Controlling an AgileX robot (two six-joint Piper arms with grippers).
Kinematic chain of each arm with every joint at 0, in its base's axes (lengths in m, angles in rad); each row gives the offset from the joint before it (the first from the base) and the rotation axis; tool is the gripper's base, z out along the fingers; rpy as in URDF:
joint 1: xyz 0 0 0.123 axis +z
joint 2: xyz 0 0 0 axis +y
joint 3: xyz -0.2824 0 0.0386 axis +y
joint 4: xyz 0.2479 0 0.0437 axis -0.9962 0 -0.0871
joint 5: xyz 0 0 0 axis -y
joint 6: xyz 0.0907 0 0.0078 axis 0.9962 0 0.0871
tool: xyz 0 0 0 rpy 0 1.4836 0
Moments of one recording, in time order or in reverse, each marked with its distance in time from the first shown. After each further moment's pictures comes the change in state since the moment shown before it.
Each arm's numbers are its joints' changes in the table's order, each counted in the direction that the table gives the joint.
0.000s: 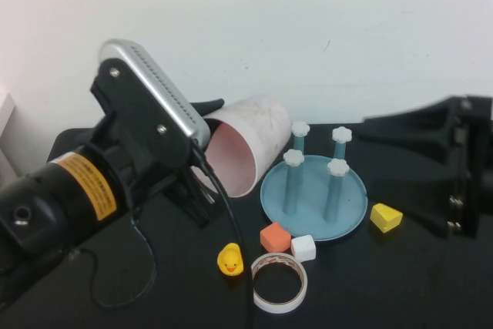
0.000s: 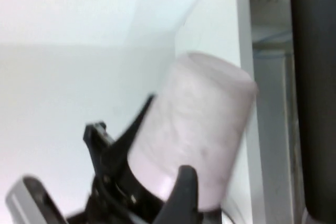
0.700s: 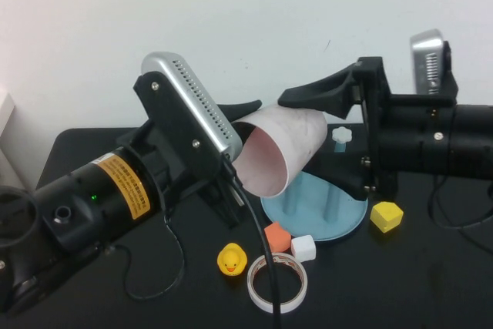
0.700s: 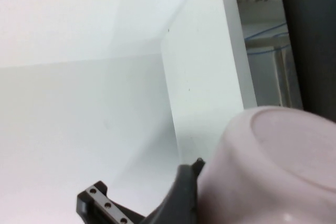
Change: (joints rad) right arm 0.211 0.232 -0.249 -0.023 0.214 0.137; left arm 0.000 0.111 0.000 -0.025 0.212 0.034
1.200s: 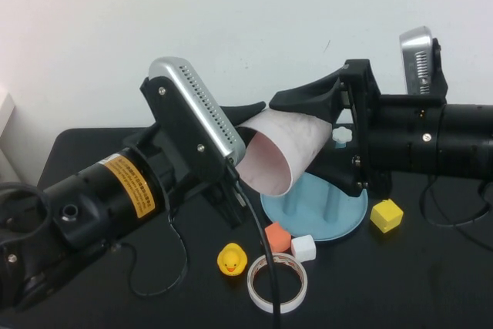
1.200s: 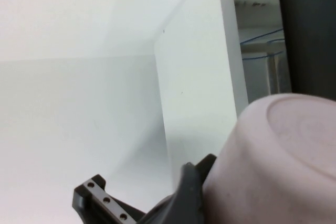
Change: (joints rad) right arm 0.030 0.014 -0.019 -0.002 0.033 -0.037; left arm 0.002 0.042 0.000 -0.002 0.042 0.045
